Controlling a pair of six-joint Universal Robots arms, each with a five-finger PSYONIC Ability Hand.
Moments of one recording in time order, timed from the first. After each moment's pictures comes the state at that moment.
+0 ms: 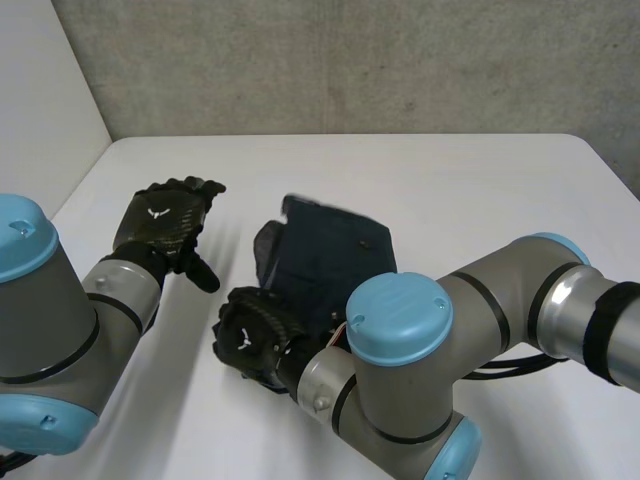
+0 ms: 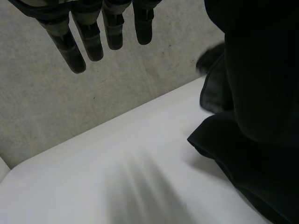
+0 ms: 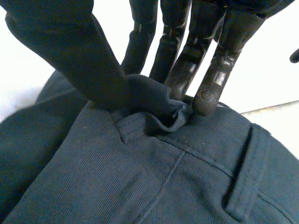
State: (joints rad) left arm 4.29 -1.78 -1.75 3.38 -1.62 3.26; right arm 2.46 -0.90 1.33 -0.14 1.23 2.09; left_hand 0.19 0.20 0.21 0.21 0.05; right_hand 0.96 1.17 1.17 1.17 0.97
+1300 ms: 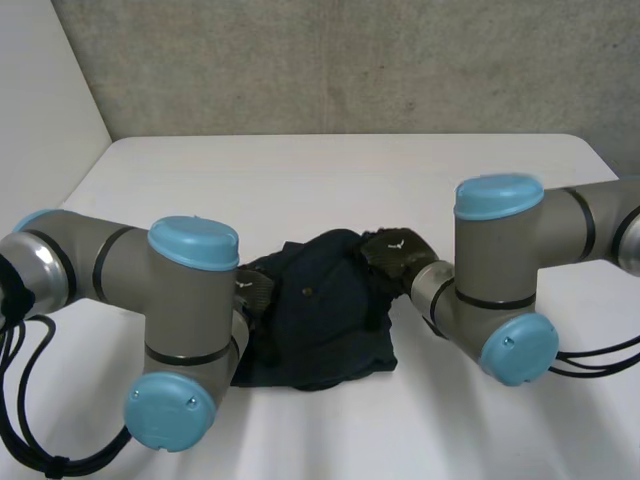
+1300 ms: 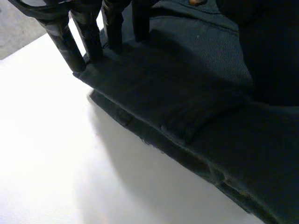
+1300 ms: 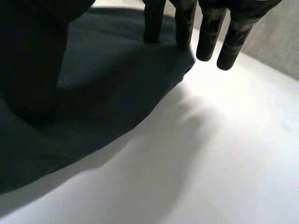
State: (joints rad) left arm 4.05 -2.22 -1.36 3.02 -1.83 3.30; right arm 2.13 -0.83 1.16 0.13 1.44 2.93; left_hand 0.18 0.19 0.21 0.21 0.04; right_hand 0.17 0.20 0.21 0.24 0.06
